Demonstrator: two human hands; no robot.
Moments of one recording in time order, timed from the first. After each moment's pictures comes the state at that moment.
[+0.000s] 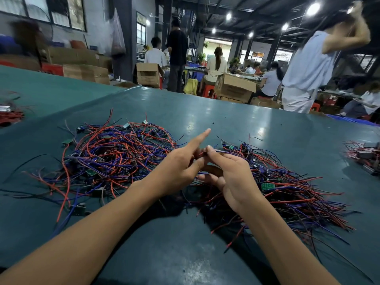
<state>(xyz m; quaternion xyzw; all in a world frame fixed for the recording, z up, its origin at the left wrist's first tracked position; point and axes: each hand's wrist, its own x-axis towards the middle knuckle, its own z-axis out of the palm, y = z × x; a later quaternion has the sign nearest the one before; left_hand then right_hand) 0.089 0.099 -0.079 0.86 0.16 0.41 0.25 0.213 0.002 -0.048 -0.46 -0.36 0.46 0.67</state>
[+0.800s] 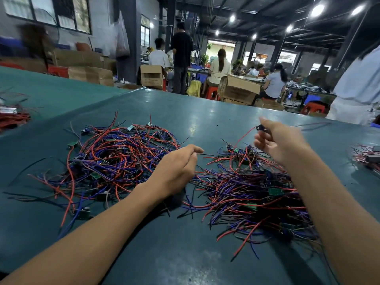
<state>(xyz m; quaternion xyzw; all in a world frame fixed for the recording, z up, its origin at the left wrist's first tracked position) 0.088 0.113 -0.084 0.84 0.31 0.39 0.21 0.310 0.037 0.027 -0.60 -0.24 0.33 0.68</state>
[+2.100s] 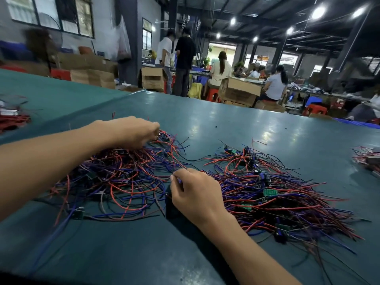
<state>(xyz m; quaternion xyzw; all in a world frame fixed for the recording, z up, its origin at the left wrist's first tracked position) 0.014 0.225 -0.016 0.93 0.34 0.01 -0.14 0.172 0.021 -0.091 -0.67 -0.68 -0.10 0.27</state>
